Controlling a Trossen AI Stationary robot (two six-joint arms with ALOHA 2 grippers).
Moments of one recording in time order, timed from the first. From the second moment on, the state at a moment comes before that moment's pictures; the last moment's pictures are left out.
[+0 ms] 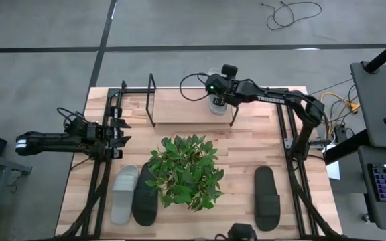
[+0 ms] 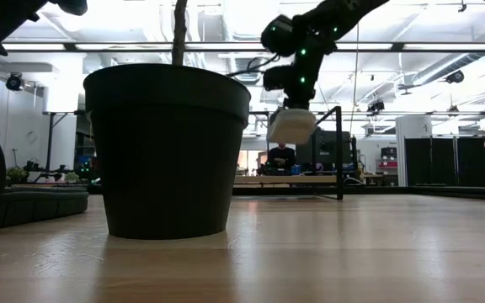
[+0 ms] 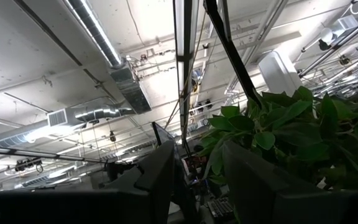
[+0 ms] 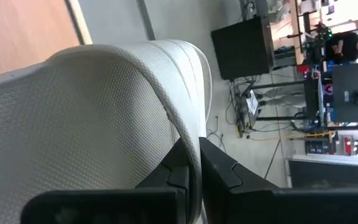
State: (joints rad) left arm 0.08 0.42 0.18 0.82 0.23 0.24; right arm -0.44 1.80 1.45 -0.53 0.78 -0.52
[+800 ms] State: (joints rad) left arm 0.08 0.42 0.18 0.81 0.23 0.24; right arm -0.45 1.86 1.35 -0.53 0.81 -0.45
